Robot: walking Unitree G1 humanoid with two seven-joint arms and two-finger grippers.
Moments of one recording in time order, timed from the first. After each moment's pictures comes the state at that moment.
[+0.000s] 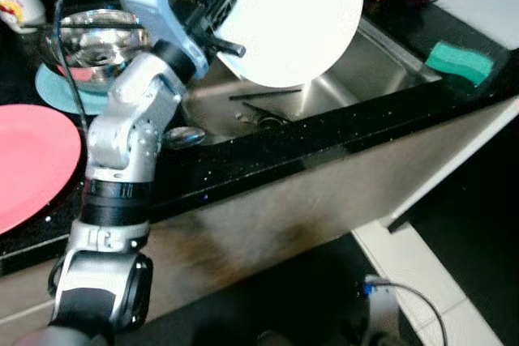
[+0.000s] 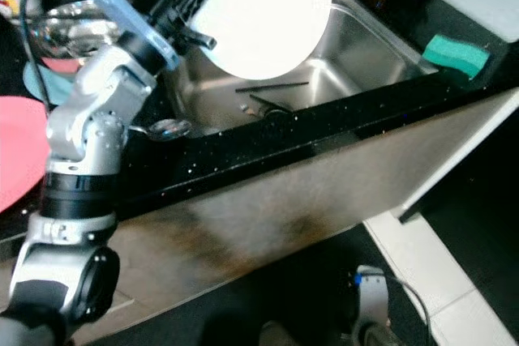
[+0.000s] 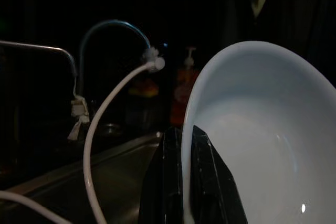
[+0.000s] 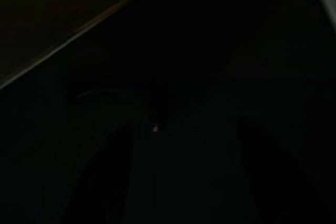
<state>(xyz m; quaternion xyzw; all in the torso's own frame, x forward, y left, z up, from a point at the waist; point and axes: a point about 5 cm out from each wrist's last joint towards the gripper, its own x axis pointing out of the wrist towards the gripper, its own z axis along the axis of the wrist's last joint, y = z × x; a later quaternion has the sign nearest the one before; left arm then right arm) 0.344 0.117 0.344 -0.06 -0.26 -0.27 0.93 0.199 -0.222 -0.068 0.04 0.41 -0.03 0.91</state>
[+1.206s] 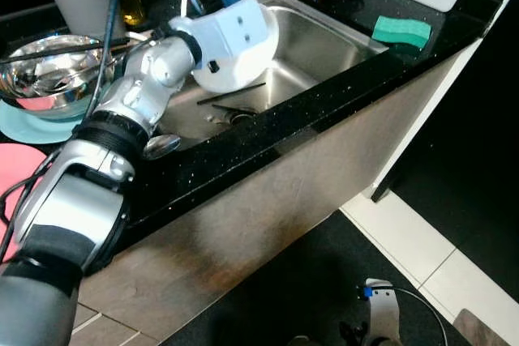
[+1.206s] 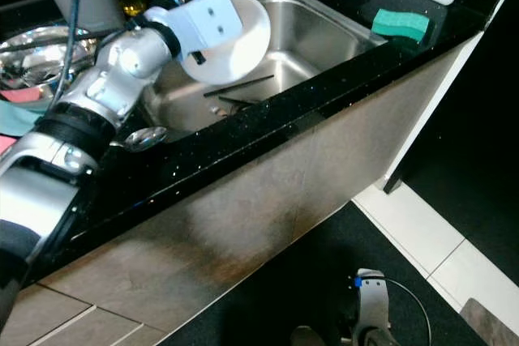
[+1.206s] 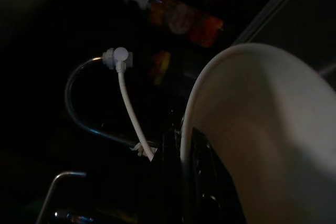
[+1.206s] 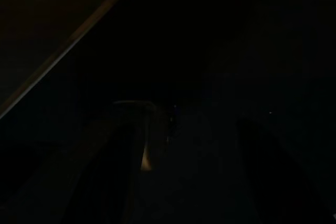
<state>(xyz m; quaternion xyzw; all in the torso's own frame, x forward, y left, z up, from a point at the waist) 0.413 0.111 0.329 0.53 -0.22 -0.11 0.81 0.193 -0.222 -0.071 0.04 0.41 -0.03 0.91</state>
